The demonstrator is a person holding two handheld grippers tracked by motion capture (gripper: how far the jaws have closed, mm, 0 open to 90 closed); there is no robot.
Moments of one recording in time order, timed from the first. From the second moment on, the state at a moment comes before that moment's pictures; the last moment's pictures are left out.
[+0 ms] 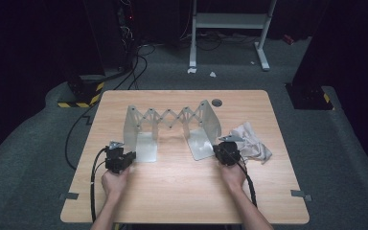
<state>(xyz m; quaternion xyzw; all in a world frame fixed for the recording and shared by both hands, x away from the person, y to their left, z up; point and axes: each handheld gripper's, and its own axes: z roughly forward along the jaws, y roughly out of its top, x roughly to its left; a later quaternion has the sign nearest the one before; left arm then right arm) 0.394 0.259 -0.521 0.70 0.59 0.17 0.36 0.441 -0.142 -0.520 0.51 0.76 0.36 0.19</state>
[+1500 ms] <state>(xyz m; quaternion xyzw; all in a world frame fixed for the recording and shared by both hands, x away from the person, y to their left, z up) 0.377 0.206 -0.528 0.73 0.53 0.20 0.37 0.383 -0.236 -0.498 0.53 0.72 0.38 0.23</state>
